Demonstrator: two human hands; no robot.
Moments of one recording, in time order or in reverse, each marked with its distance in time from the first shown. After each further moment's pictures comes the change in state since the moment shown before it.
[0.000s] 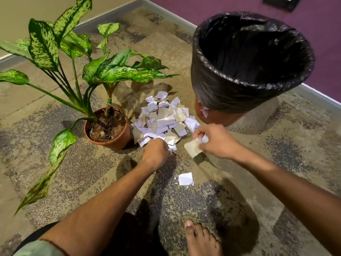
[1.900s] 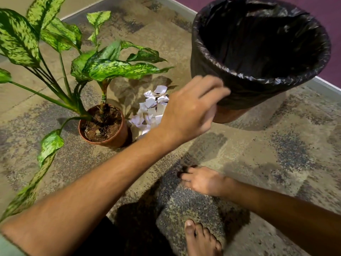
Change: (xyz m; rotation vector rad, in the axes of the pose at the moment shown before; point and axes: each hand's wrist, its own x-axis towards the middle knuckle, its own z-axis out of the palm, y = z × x) left_hand -0.027 0.128 -0.084 0.042 0.690 1.199; right_hand -0.010 0.074 0.125 -0.809 -0.496 -0.850
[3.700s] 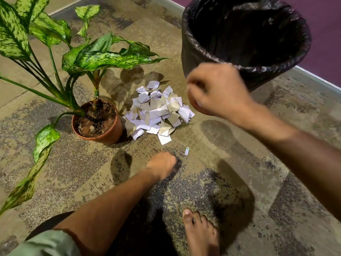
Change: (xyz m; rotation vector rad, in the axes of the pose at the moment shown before) left_hand -0.172 -0.001 0.059 0.036 -1.261 -0.623; right_hand -0.014 -0.057 -0.020 0.323 0.270 0.830
